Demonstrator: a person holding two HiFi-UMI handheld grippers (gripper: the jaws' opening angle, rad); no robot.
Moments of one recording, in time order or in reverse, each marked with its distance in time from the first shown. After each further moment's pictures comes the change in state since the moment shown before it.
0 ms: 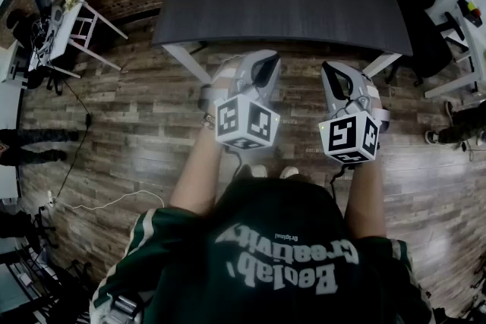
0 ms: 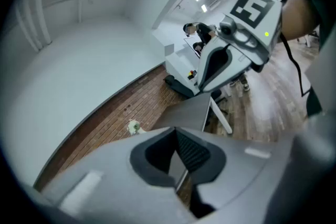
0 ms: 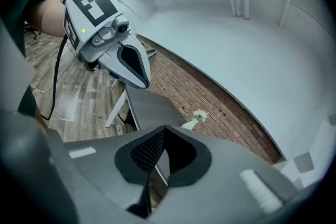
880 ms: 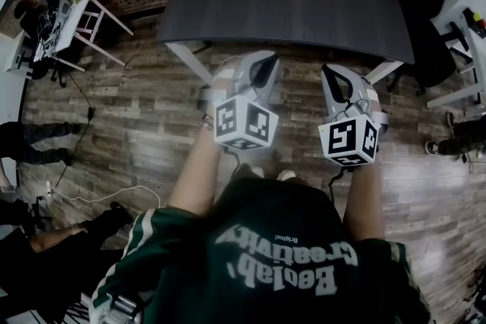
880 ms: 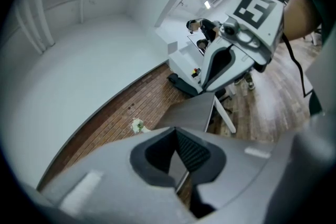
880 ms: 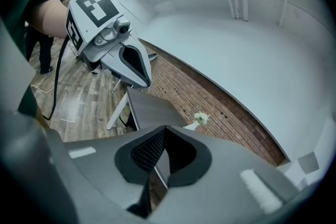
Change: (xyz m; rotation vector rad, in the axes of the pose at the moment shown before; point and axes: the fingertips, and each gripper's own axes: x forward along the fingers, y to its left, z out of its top) left arm 0.007 0.001 0.011 -0.011 0.030 0.038; right arm -0.004 -0.011 -0.010 0.005 -0.041 0.024
